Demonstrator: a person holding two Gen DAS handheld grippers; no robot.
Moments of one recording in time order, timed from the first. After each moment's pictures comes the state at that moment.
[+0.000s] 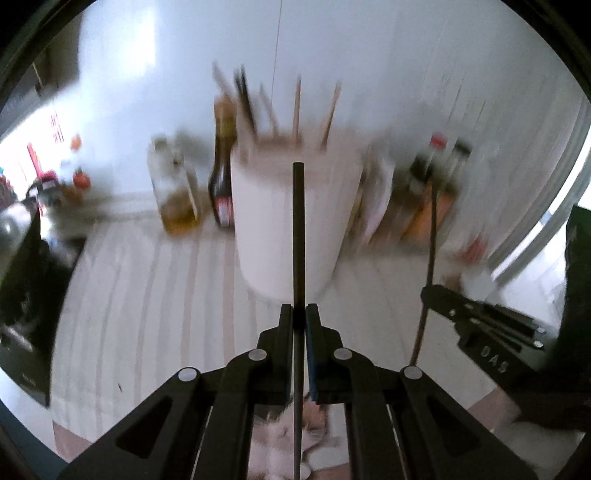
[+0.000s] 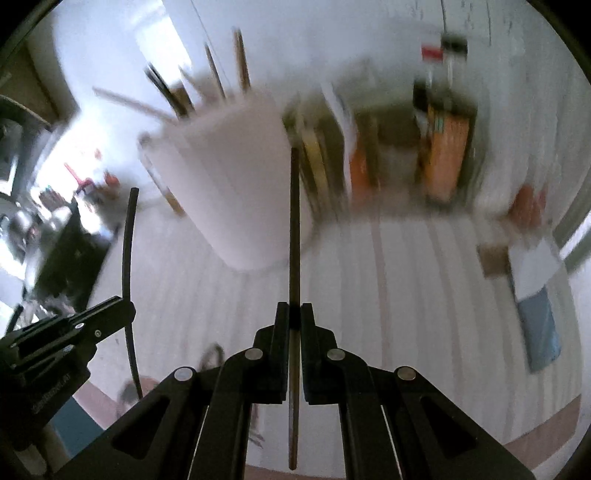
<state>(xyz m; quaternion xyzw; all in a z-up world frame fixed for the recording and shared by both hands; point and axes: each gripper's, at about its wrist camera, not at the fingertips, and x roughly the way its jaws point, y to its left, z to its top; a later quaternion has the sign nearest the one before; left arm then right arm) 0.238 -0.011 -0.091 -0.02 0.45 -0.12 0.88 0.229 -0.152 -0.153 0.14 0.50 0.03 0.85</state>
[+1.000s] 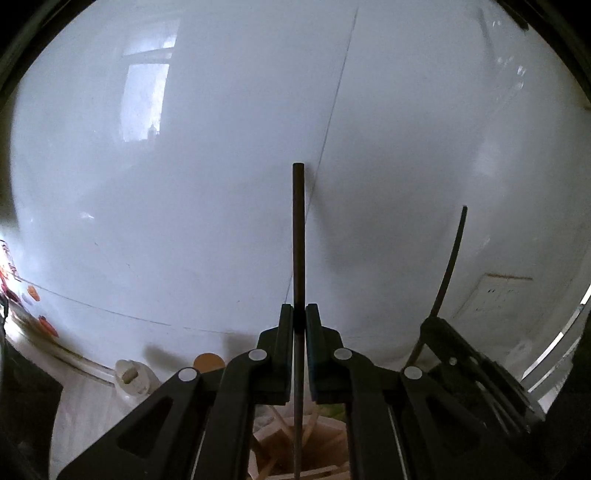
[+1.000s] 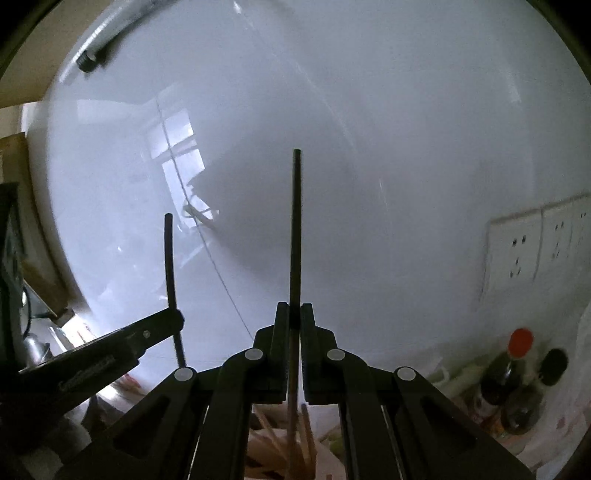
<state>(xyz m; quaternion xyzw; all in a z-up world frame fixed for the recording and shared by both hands) 0.469 -0.001 -0.014 -0.08 0.31 -0.13 0.94 0.462 -0.132 -0.044 0.16 0.26 0.02 0.95</state>
